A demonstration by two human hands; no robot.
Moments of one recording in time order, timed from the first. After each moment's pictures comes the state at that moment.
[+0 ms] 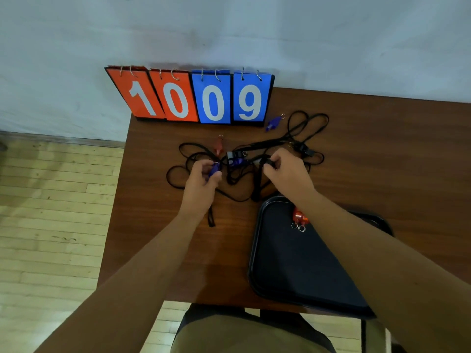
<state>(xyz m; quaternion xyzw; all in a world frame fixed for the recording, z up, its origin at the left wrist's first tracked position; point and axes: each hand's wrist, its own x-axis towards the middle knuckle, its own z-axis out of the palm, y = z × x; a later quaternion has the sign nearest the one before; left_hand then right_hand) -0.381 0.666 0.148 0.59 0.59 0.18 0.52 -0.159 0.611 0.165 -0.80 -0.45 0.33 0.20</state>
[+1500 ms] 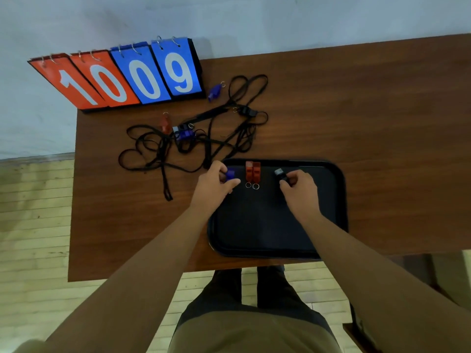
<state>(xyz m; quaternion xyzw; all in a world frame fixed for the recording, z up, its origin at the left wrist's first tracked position) -0.286 0.547 0.131 0.69 0.54 0.02 0.48 -0.106 0.409 0.123 -0.88 -0.21 0.32 0.27</state>
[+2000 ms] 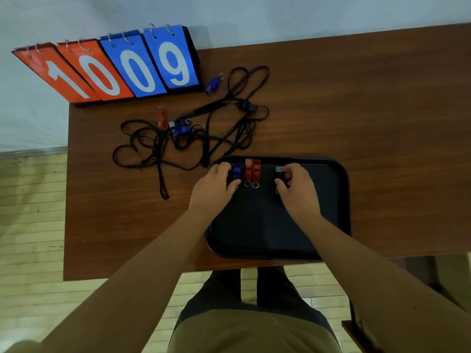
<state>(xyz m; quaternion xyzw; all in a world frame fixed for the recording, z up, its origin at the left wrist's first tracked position) -0.285 0.542 0.118 0.85 0.44 -0.06 0.27 -0.108 0.409 0.118 -0.87 -0.31 0.30 0.25</state>
